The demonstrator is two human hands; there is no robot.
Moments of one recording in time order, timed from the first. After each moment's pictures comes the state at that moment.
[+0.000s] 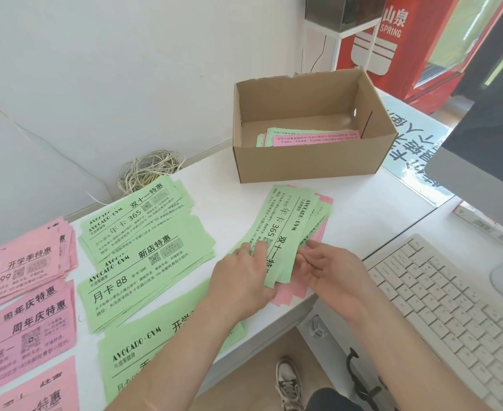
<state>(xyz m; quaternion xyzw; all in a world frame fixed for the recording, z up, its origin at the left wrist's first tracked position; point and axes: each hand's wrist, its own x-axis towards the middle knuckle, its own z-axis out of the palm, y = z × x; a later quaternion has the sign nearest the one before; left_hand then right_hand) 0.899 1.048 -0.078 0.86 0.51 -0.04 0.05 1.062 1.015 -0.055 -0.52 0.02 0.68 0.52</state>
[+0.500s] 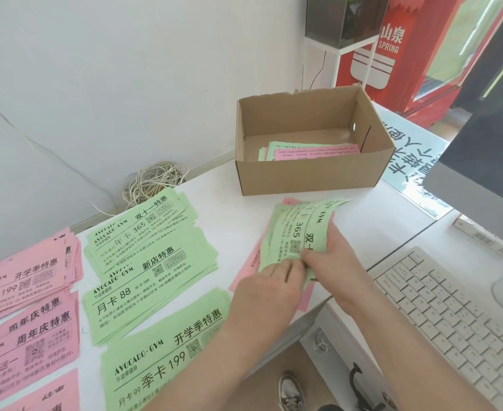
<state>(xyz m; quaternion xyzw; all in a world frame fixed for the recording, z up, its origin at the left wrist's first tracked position) 0.919 1.020 -0.052 0.91 0.40 0.09 0.02 1.066 1.030 -0.041 -0.64 -0.39 0.52 0.40</state>
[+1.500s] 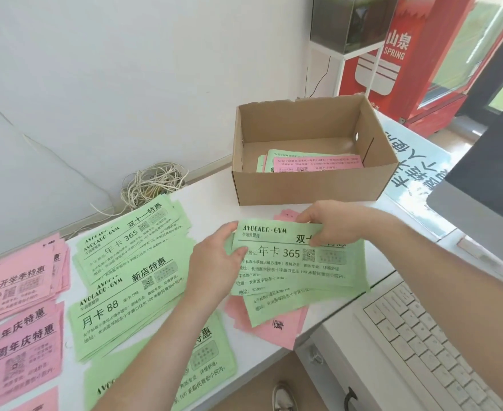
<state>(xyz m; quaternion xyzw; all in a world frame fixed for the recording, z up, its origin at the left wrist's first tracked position) 0.895 1.101 -0.048 0.66 0.65 0.24 0.29 1.132 1.136 -0.014 -0.58 -0.73 0.37 -0.04</state>
